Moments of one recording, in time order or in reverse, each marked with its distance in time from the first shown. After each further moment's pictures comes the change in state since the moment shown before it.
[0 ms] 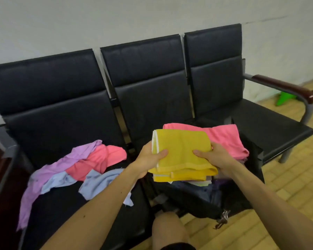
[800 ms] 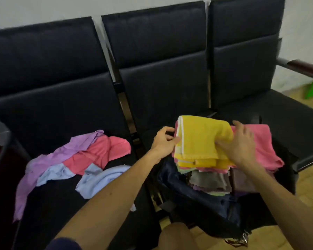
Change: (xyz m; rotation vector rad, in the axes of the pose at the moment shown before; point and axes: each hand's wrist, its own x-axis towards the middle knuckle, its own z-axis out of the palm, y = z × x) left_hand 0.135 -0.038 -0.004 0.145 0.123 -0.046; right_hand 0.125 0.025 -0.014 -0.780 0.497 -0.269
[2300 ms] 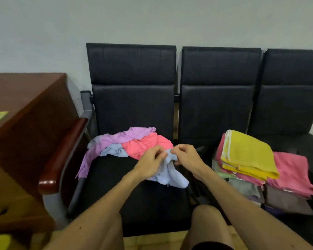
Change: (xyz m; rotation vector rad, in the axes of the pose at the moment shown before) left_hand -0.236 -0.049 -0.188 0.200 0.208 0.217; right_hand -0.200 -0.268 0.046 0.621 -0.720 -0.153
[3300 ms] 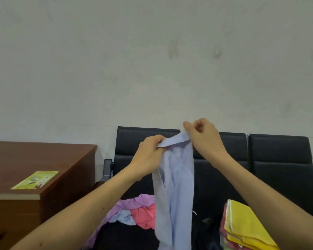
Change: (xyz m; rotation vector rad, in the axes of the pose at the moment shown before) left_hand -0.107 0.253 -0.134 0.155 0.420 0.429; right_hand -0.144 -0.276 -0.071 -0.104 0.373 -0.640
